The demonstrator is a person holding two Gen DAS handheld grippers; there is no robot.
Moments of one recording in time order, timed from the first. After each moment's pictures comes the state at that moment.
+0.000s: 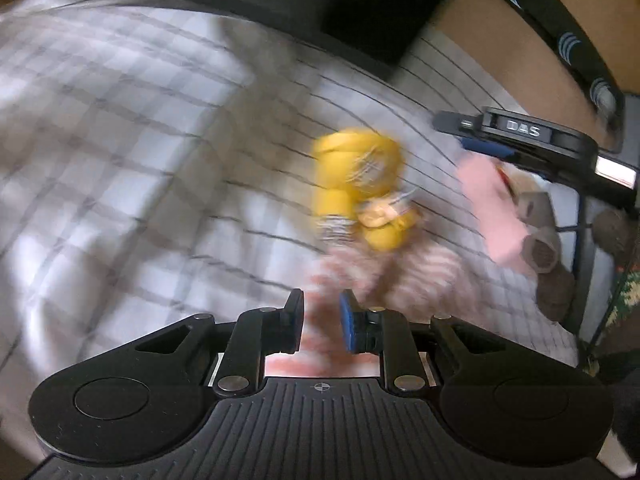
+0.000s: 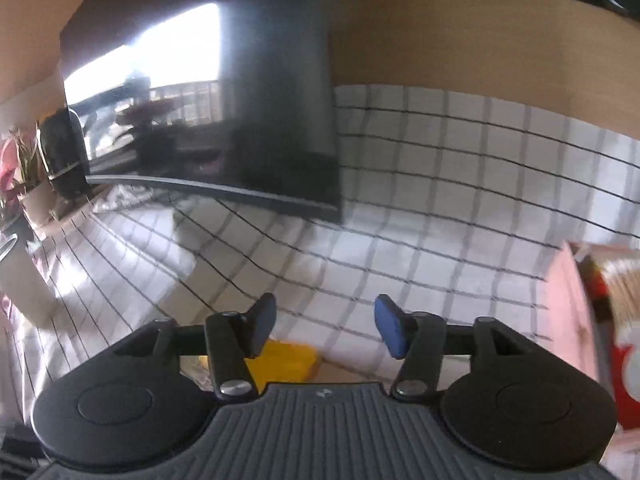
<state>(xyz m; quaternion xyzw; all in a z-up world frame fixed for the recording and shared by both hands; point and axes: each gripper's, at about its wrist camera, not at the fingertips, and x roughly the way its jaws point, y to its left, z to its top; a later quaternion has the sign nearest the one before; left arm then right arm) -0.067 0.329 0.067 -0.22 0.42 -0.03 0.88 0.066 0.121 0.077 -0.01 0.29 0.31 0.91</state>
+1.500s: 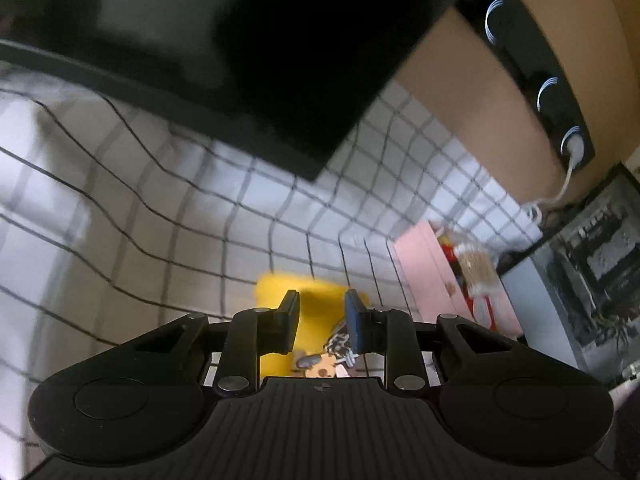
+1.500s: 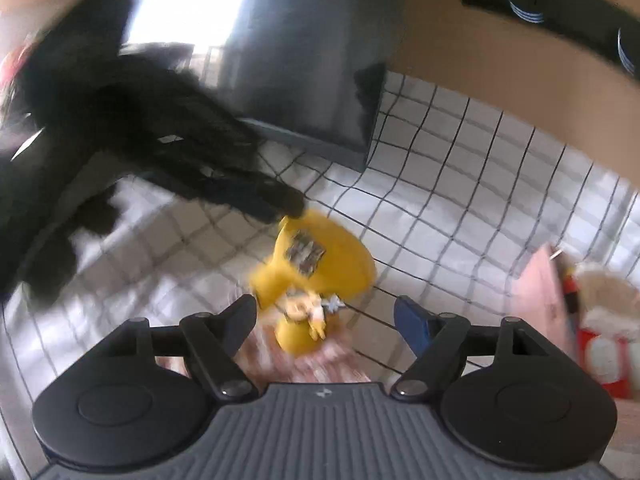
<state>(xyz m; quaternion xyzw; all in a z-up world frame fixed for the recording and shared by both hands) 0.085 0.355 0.093 -0.26 0.38 -0.11 0.88 0.005 0.138 0.041 -0.11 0.25 0.30 0.91</state>
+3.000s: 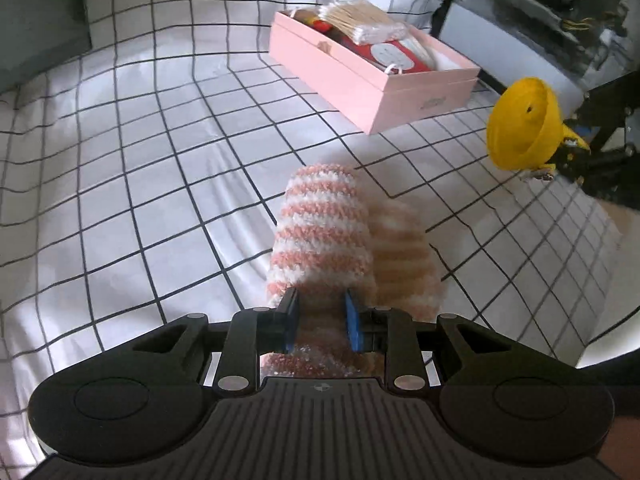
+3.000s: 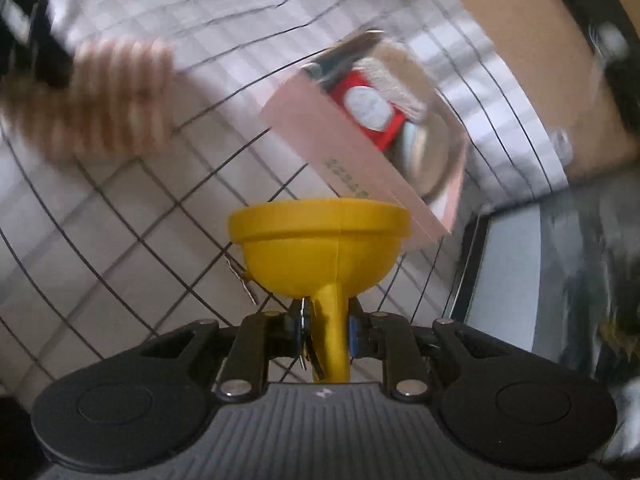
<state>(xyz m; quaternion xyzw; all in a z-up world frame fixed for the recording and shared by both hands) 0.003 0.184 0.053 0.03 0.50 -0.21 0.84 -0.035 -0.045 0.015 -0.42 0.40 0.13 0.80</state>
